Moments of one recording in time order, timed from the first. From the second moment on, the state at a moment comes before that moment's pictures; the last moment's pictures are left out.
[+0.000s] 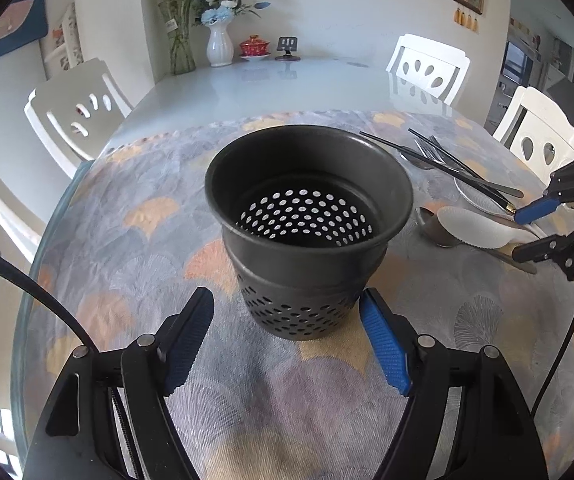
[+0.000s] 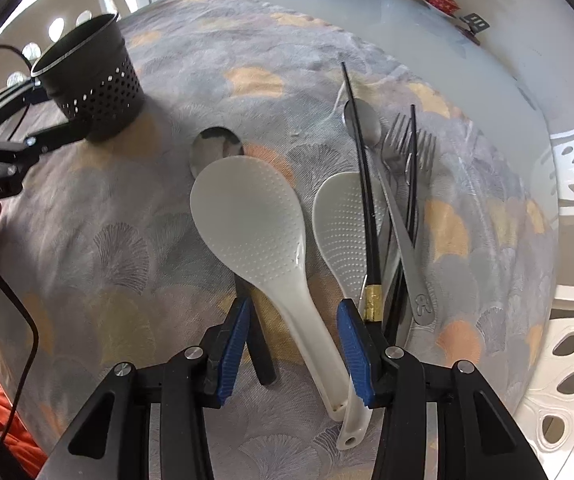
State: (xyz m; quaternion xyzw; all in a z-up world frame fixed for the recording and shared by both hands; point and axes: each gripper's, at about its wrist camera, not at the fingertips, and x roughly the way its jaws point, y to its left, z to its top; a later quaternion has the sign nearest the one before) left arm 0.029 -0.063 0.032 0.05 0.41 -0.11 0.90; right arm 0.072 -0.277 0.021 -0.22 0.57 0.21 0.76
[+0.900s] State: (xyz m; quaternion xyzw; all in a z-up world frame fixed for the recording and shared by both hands) left arm 0.029 -0.060 0.022 0.04 0.42 -0.11 0.90; right arm 0.106 -0.299 0.028 -0.12 0.61 0.24 0.75
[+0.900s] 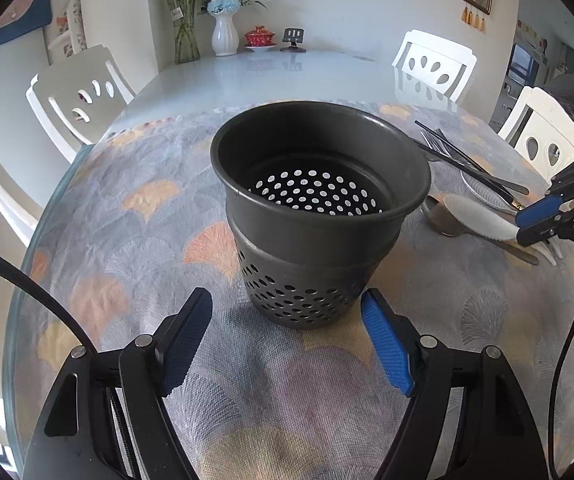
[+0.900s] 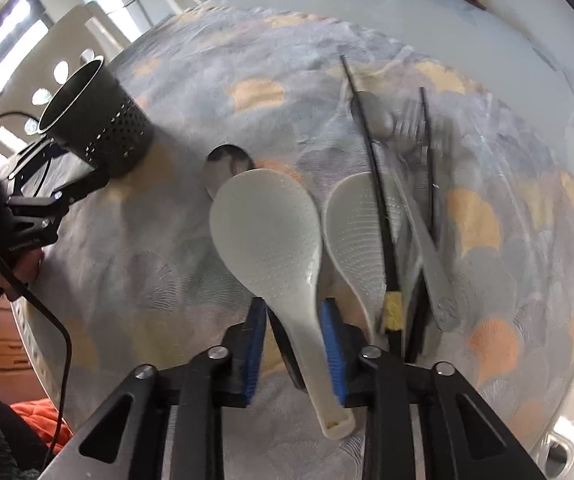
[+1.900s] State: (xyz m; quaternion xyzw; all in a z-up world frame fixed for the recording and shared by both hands) left arm 0.031 -0.065 0.018 0.05 0.43 -0.12 0.89; right arm 0.056 -0.272 0.021 0.00 0.63 0.22 0.75
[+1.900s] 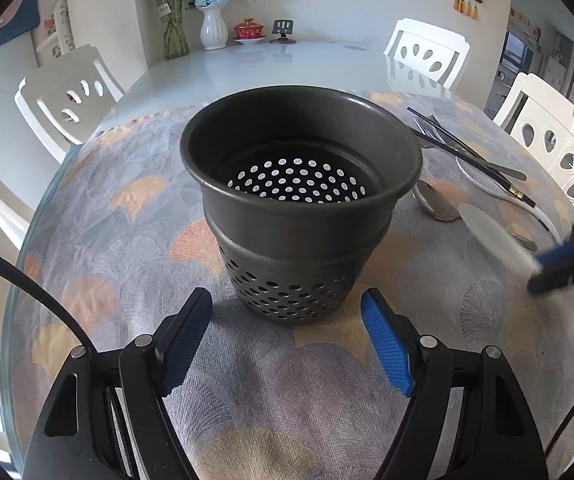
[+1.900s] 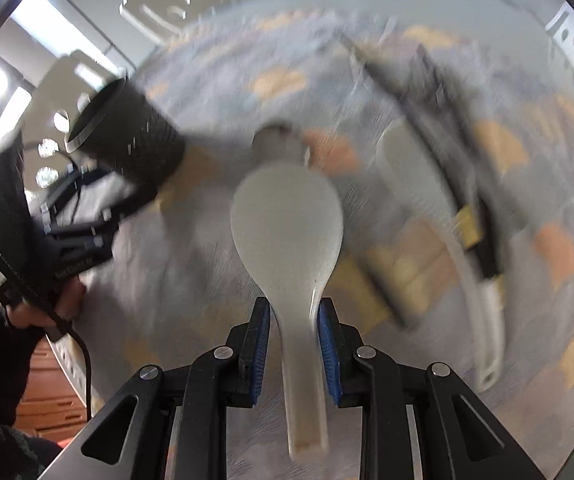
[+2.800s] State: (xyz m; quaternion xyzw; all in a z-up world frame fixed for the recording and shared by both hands) left arm 0.026 -0.075 0.020 0.07 0.43 -0.15 0.89; right arm 0.038 -0.255 0.025 0.05 0.60 0.12 0.79
